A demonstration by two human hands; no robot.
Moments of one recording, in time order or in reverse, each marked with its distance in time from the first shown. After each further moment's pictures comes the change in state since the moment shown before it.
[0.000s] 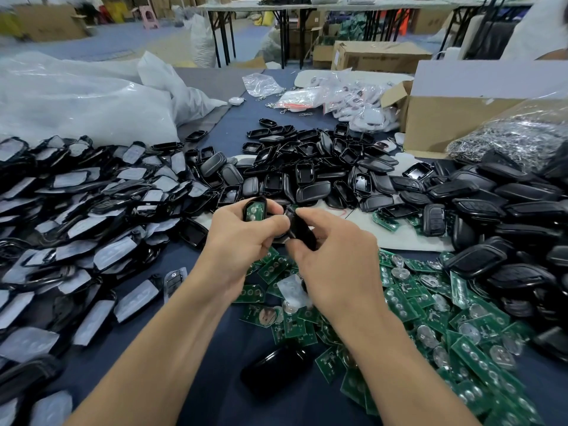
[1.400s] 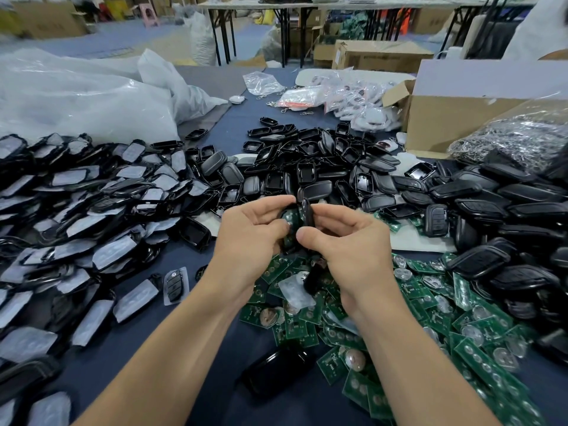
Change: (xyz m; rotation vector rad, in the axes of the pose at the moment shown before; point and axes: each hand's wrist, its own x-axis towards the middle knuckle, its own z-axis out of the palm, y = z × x) left_hand -0.003 -0.006 0.012 0.042 0.027 0.040; right_hand 0.020 0.025 0.001 0.669 0.018 0.224
